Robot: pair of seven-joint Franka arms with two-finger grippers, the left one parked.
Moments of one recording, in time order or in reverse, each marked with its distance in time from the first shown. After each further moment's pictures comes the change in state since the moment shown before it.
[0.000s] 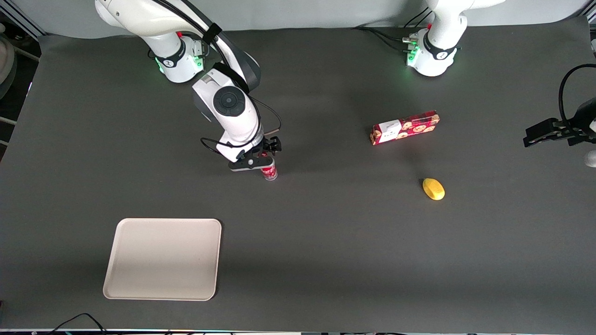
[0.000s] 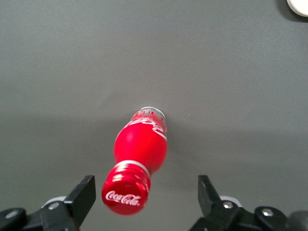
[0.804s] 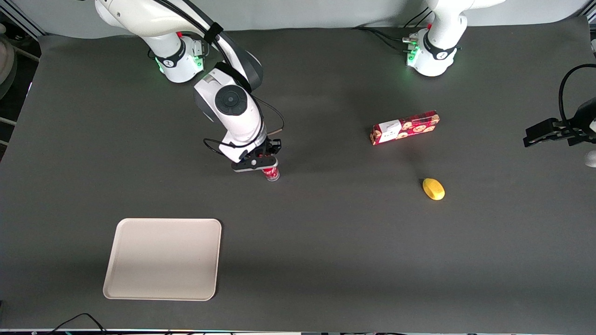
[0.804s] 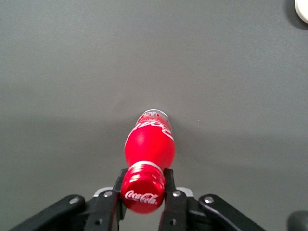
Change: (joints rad) arm 0.000 0.015 0.013 0.034 -0.001 0.000 0.003
